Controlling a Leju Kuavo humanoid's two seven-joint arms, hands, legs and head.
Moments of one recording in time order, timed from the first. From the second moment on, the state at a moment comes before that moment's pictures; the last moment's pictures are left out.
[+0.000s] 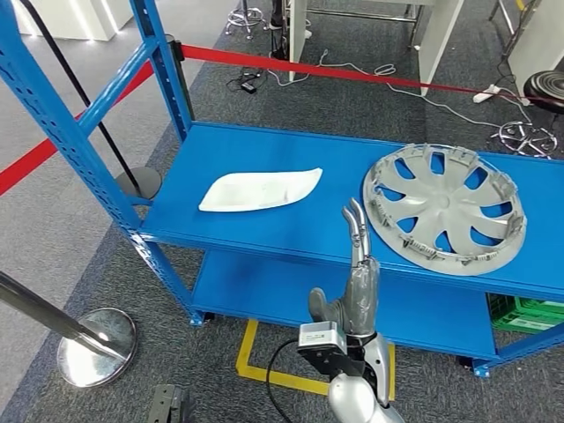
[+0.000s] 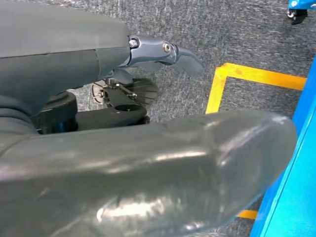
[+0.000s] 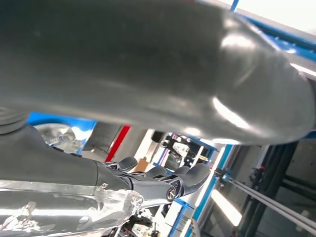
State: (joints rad) left arm -0.09 -0.26 0.90 -0.20 -0.65 -0.12 -0.50; right arm -0.08 0.18 0.52 -1.43 0.57 -0.59 -0.41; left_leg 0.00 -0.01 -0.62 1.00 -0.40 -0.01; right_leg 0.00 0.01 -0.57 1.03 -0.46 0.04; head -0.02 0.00
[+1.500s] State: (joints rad) left arm -0.15 -0.29 0.85 -0.20 -0.73 -0.14 -0.41; right arm -0.76 -0.04 0.26 -0.56 1.00 -0.54 0.05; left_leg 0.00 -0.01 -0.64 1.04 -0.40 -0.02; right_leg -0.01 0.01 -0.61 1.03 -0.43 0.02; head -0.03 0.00
